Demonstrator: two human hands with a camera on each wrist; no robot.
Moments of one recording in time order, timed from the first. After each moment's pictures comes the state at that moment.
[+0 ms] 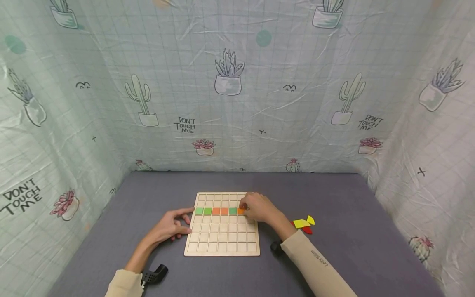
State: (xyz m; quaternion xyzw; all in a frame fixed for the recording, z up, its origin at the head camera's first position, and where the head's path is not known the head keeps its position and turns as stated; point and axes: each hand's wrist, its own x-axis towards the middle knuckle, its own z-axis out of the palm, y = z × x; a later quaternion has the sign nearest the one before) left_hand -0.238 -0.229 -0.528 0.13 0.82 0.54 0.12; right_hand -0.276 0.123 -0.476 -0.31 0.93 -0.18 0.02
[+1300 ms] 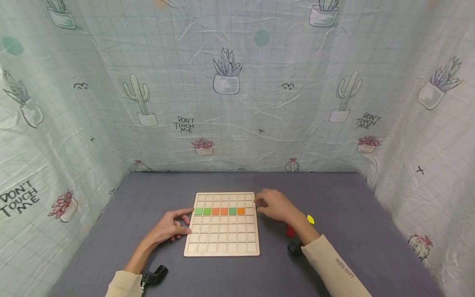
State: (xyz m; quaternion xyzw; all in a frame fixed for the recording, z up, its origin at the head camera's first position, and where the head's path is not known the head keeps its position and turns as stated) left_hand -0.239 -0.229 -0.532 0.14 0.82 0.54 0.12; right_hand -0.265 0.178 -0.461 -0.28 0.93 -0.21 0.01
